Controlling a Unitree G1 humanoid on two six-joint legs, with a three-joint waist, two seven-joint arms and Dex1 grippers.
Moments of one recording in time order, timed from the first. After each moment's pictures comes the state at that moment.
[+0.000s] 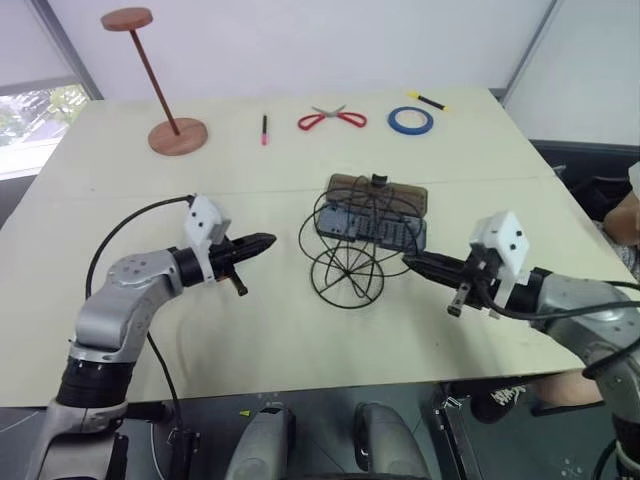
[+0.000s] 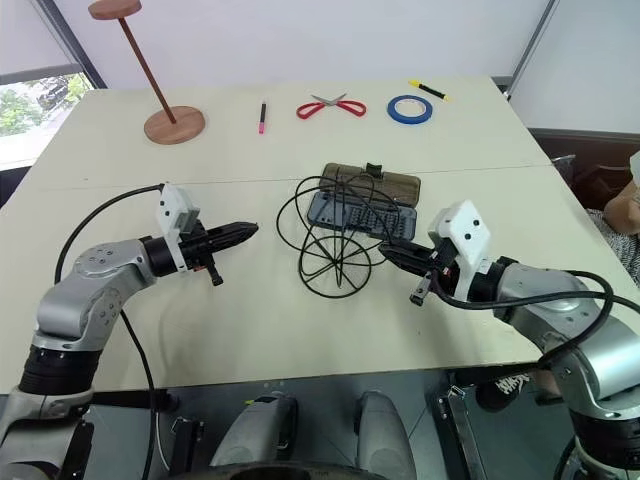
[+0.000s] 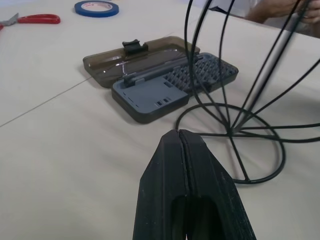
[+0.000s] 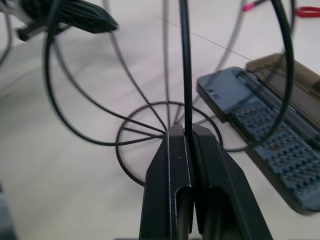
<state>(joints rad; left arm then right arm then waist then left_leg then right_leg) -0.35 0.59 0.05 -0.16 -0.48 0.52 -0.84 -0.15 -0.81 -0.22 -0.62 0.73 0.78 0.68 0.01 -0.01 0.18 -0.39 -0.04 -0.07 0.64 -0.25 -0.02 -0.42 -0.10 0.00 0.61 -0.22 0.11</state>
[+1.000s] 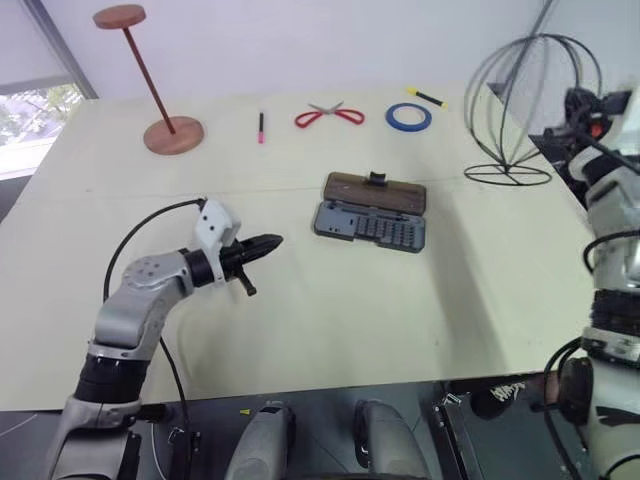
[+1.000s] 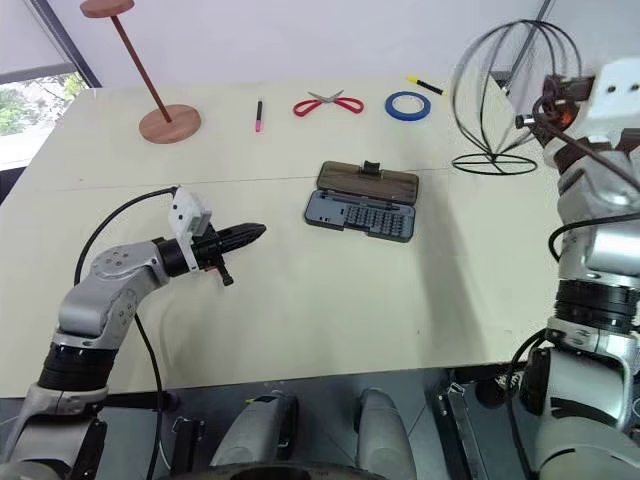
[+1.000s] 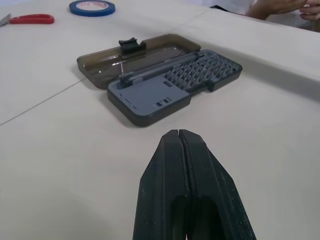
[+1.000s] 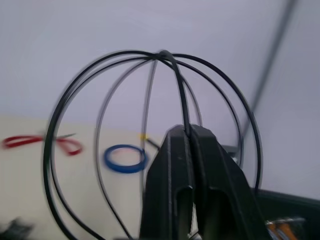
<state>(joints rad) -0.36 0.53 0.01 -0.11 -0.42 0.45 -0.85 -0.67 -0.67 -0.35 0.22 0.28 0.24 0.19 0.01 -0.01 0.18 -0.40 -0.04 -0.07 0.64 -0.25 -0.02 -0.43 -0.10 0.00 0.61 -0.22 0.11</state>
